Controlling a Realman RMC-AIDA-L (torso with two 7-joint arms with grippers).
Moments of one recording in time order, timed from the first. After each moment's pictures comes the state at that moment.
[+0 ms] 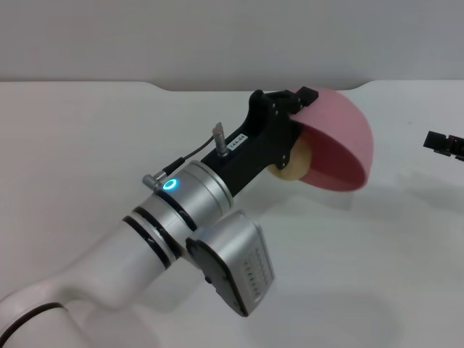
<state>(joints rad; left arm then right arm) -0.38 -2.08 2.44 0.87 2.67 -0.75 -1.82 0.37 2.06 -0.47 -0.85 -1.98 -1.55 2.06</state>
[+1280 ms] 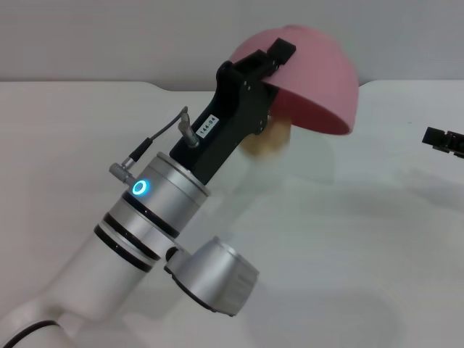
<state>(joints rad) -0.41 -2.08 2.55 0.77 2.48 -1.13 -1.53 0.38 2.06 -0.46 -0.83 -1.98 -1.53 2.06</state>
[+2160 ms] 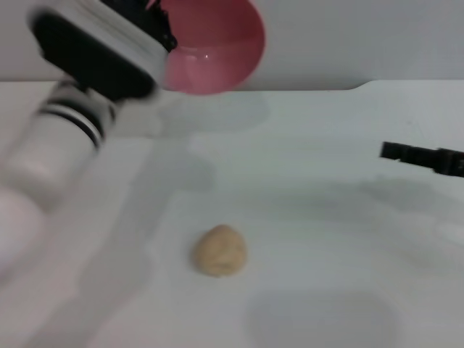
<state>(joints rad) -0.30 -2.07 2.03 1.23 1.84 -0.33 -1.67 0.43 2.07 -0.59 -0.80 -1.98 -1.53 1.99</state>
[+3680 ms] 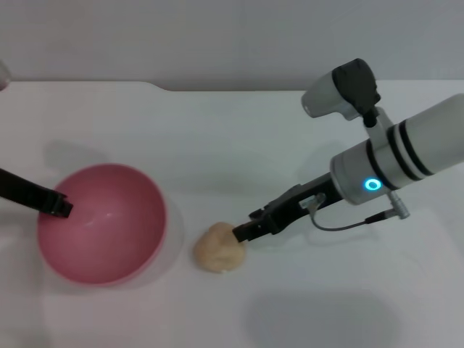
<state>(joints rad) -0.49 -2.06 1.07 1.32 2.66 1.58 -2.57 0.84 2.09 -1.35 -0.58 -2.06 -1.20 2.20</state>
